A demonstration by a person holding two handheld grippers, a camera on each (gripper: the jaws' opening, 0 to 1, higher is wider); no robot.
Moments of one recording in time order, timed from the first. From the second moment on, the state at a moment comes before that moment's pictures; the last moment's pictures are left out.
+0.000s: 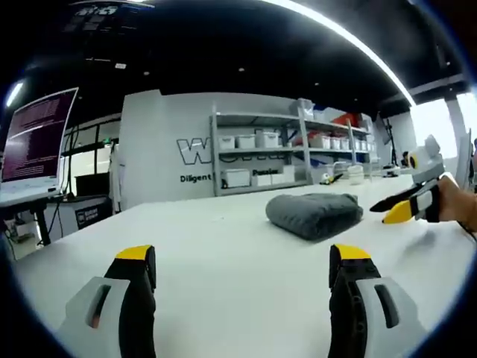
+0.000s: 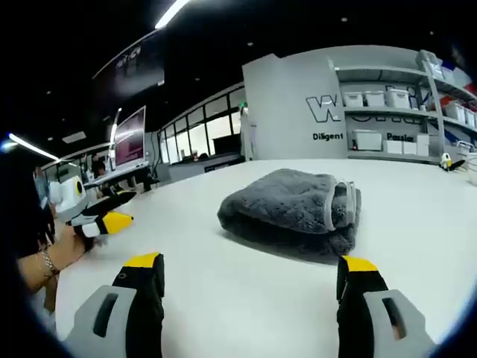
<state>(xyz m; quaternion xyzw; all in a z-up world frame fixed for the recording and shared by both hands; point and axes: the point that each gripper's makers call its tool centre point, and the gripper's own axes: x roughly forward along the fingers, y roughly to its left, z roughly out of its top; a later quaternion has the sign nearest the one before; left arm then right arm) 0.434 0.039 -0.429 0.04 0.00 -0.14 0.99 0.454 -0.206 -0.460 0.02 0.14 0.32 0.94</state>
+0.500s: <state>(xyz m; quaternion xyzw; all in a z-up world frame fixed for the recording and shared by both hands) 0.430 0.038 -0.432 0.04 0.00 -0.14 0.99 0.462 -0.207 -0.459 0.02 0.15 0.33 0.93</state>
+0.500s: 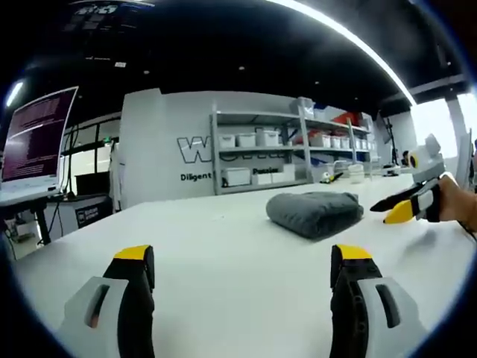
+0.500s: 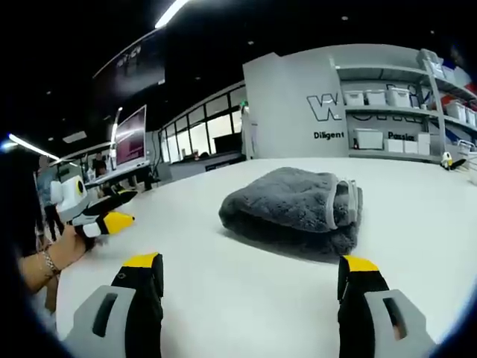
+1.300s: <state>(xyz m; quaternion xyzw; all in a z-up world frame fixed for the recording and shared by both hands) 0.420 0.032 -0.438 0.04 0.00 -0.14 0.99 0.449 -0.203 -0.462 0.02 0.15 0.33 0.93</state>
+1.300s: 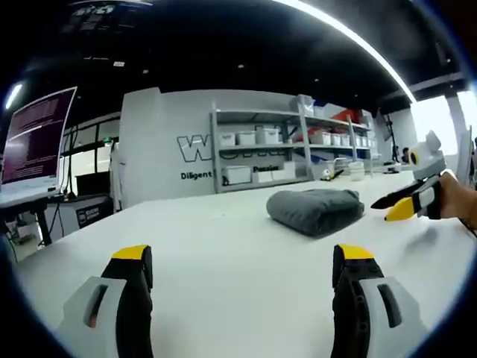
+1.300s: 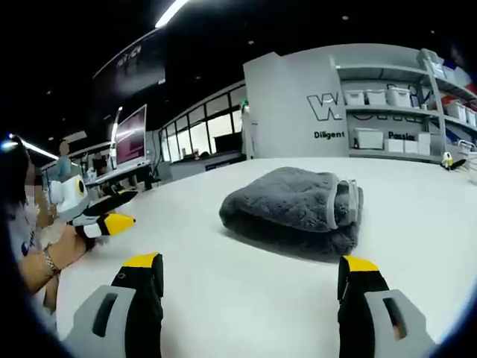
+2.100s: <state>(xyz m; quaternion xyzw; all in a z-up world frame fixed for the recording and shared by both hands) 0.430 0.037 -0.436 0.05 0.01 -0.14 0.99 0.435 -0.197 -0.463 0.02 0.14 0.33 0.93</state>
